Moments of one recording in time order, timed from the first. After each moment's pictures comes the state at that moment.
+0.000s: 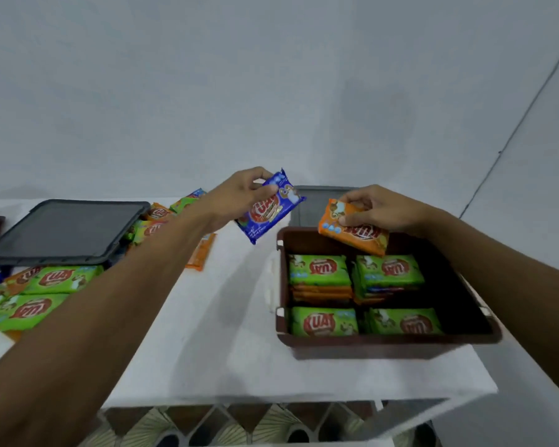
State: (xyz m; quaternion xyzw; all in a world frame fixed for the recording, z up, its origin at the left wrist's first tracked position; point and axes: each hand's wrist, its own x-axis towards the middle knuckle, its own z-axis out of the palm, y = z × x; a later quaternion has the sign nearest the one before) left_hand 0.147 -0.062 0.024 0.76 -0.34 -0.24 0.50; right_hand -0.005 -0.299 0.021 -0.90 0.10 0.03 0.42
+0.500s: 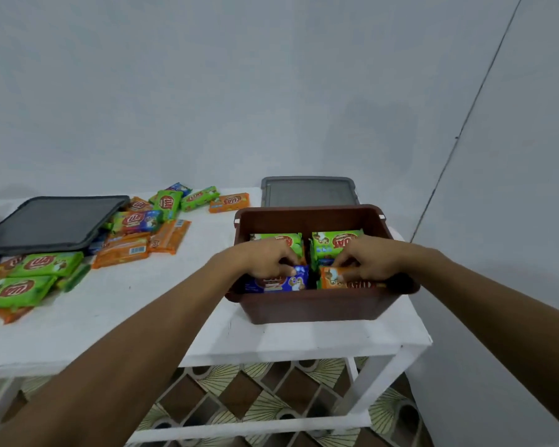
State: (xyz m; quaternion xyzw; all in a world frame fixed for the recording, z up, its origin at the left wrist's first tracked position) left_hand 0.029 -0.122 -0.048 0.79 -0.57 -0.24 0.04; right_hand -0.113 -0.316 -0.039 -0.97 -0.01 0.18 0.14
